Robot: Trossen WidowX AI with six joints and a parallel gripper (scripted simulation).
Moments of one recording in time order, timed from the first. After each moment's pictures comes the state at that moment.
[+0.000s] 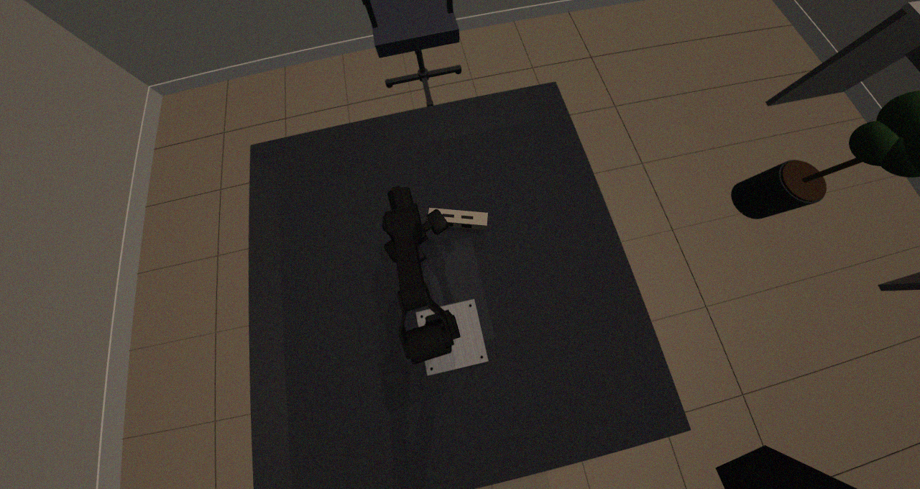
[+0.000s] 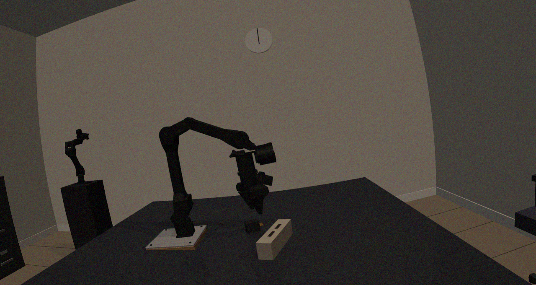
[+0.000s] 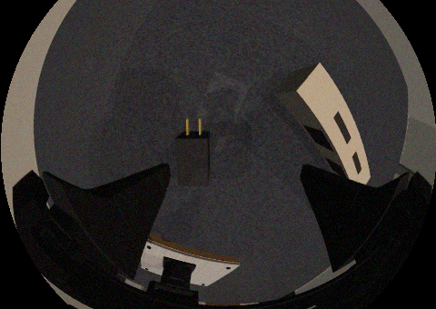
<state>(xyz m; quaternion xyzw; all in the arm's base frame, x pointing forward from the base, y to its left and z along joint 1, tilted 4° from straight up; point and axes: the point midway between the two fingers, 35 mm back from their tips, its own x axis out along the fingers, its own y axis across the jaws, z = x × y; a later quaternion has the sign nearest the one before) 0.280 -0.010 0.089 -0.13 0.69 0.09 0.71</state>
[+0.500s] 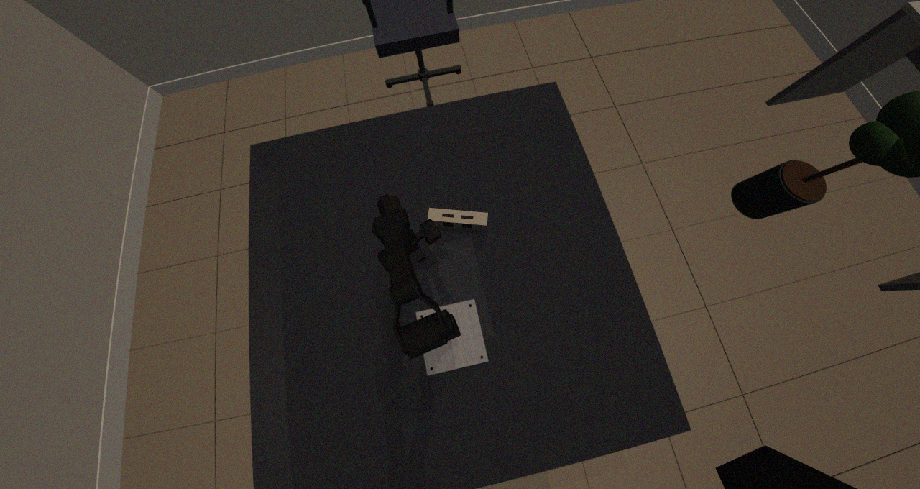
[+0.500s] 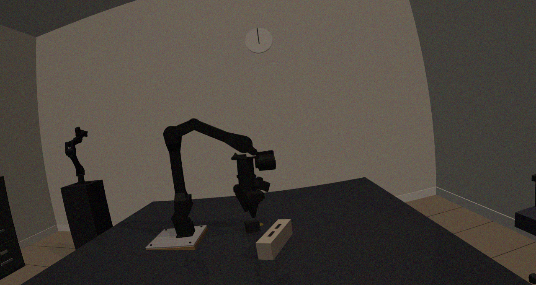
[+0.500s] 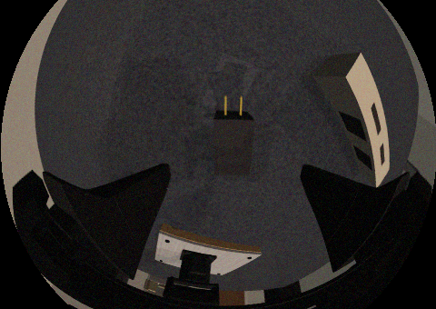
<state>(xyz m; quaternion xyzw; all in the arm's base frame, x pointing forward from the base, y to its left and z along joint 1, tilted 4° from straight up) 0.258 0.019 0.072 -0.11 0.74 0.10 0.66</state>
